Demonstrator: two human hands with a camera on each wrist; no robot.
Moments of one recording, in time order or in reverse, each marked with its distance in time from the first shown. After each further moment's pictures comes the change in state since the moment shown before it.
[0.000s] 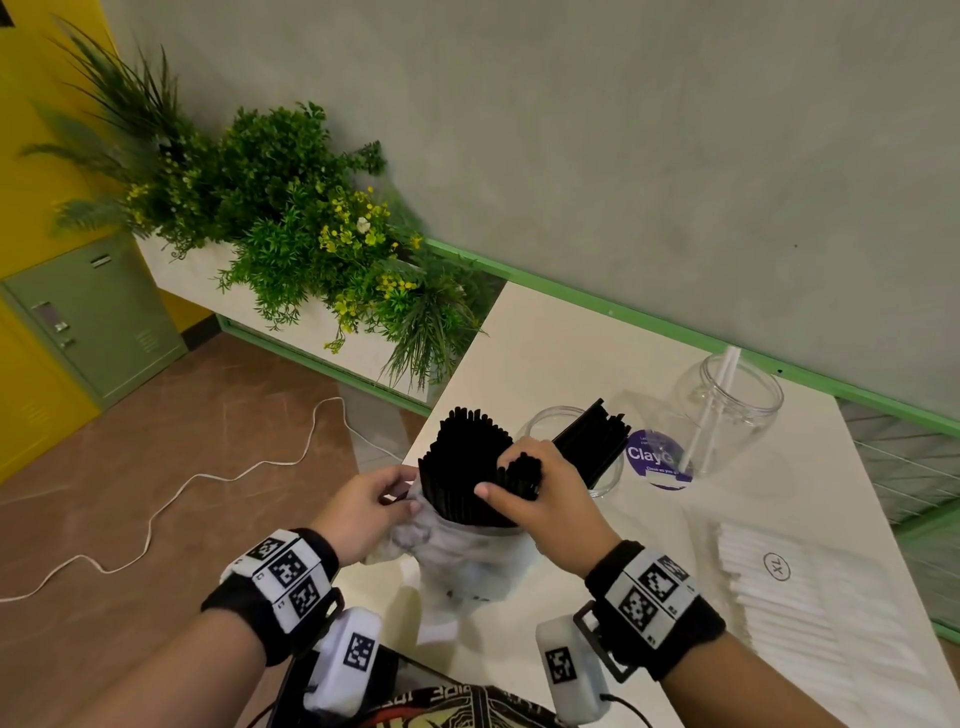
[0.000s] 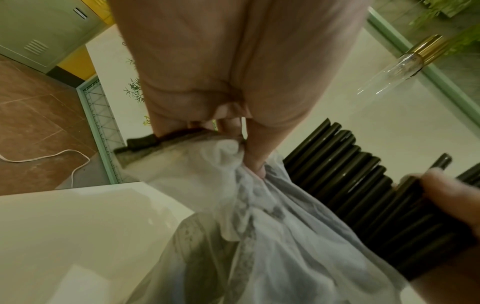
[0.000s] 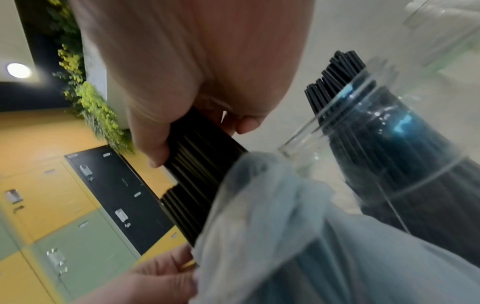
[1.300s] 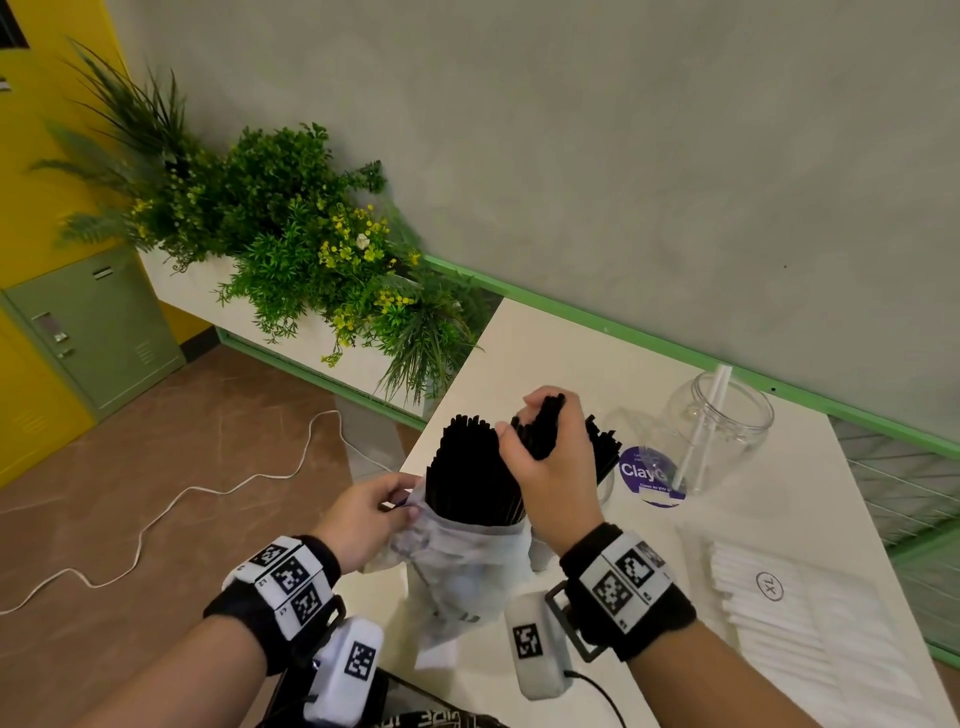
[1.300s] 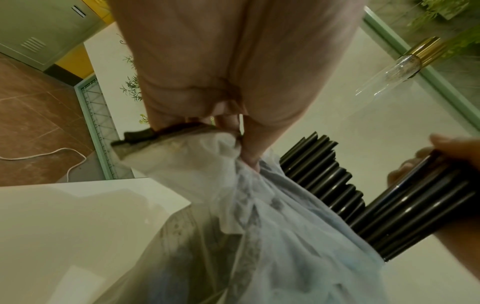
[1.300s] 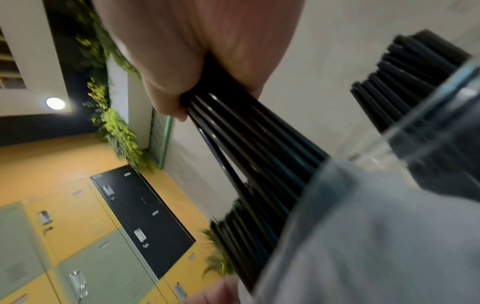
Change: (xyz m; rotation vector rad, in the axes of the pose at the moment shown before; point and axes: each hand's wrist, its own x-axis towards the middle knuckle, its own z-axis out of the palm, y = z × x) left_hand 0.006 0.008 0.007 0.030 0.045 0.004; right_hand 0.025 -0.033 -0.005 0.202 0.394 -0.113
